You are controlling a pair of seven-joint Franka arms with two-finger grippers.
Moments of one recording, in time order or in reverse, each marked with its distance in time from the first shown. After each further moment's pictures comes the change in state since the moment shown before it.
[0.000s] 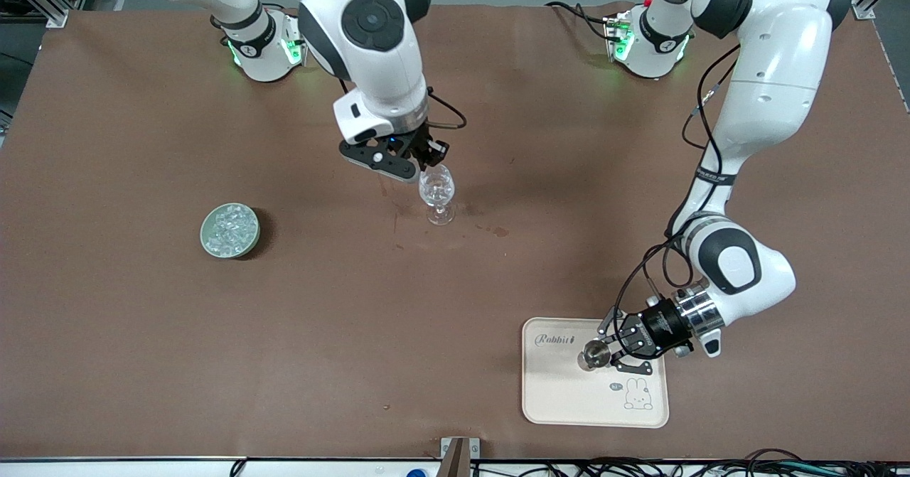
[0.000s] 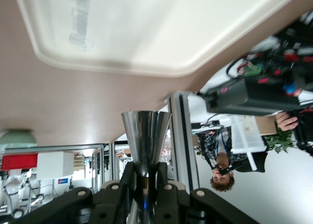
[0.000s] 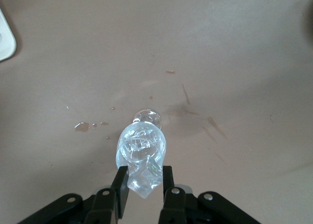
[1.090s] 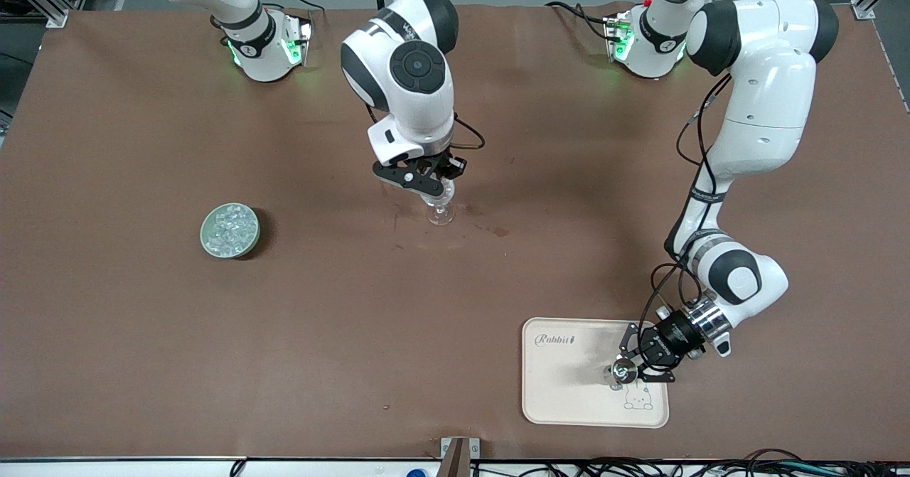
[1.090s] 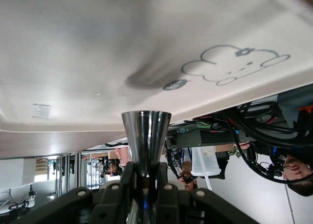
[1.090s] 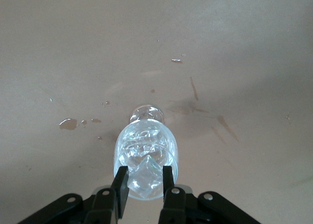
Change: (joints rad) left arm 0.022 0.126 0.069 0.049 -0.173 0.000 0.100; right arm 0.034 0.093 -0.001 0.000 0.000 0.050 0.000
